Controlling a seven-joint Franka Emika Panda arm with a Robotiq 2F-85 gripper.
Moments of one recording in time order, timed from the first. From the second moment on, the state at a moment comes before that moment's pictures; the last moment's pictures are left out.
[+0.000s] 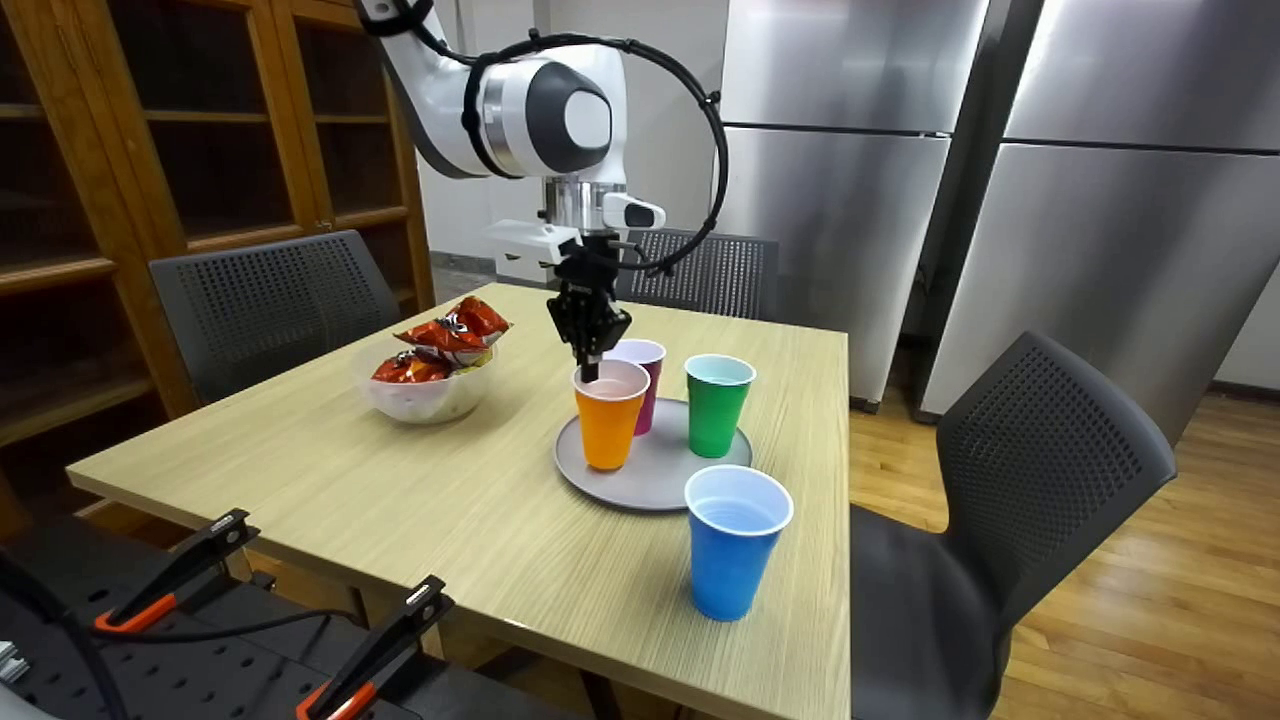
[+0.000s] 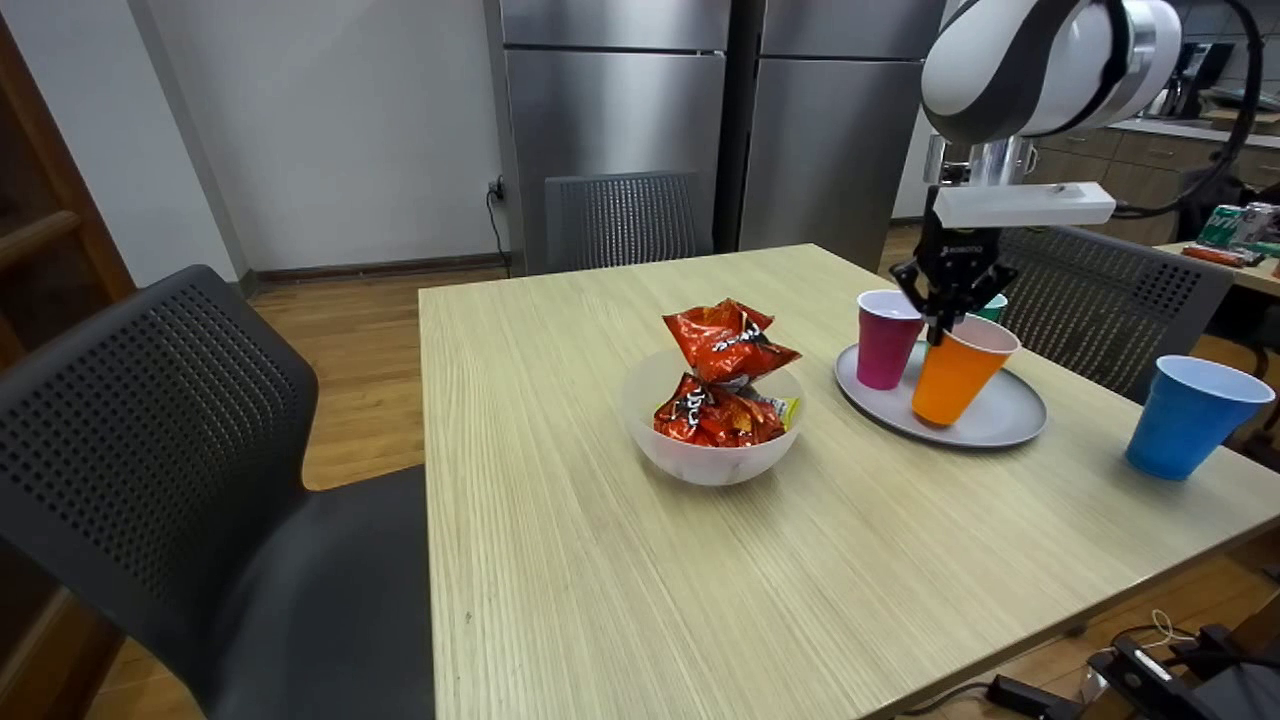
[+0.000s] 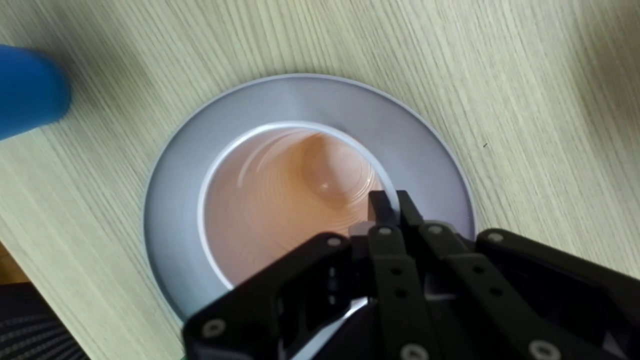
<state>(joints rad) -0.02 0.42 -0.14 -2.17 -0.03 2.50 0.26</state>
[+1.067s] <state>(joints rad) -0.02 0.37 -0.14 -2.17 -0.03 2.50 0.26</state>
